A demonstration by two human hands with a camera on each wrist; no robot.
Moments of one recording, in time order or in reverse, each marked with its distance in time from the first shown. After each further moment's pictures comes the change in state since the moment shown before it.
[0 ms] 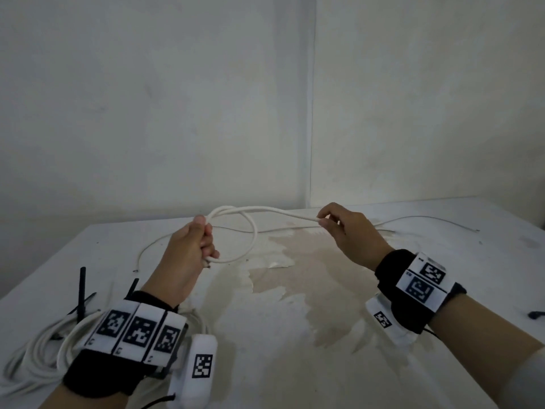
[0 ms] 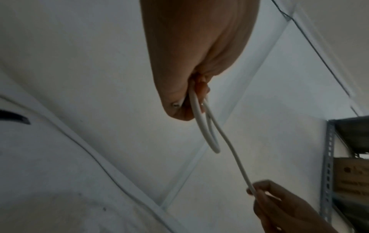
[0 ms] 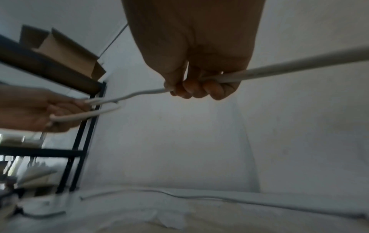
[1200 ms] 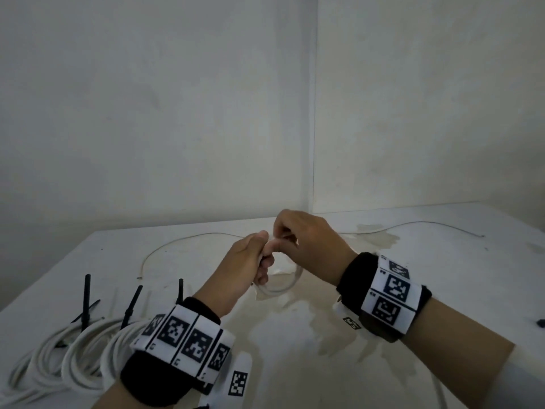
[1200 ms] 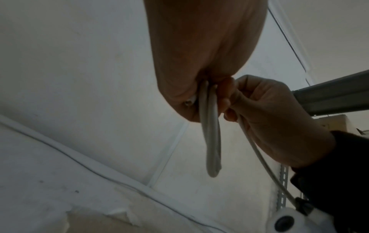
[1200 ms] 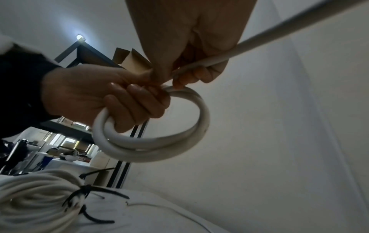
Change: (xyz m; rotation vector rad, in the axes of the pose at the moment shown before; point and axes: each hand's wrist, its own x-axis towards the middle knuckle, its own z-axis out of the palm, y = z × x) left_hand -0.026 0.005 0.047 0.307 -0.309 -0.013; right_hand 0.001 -0.080 0.015 0.082 -0.070 -0.365
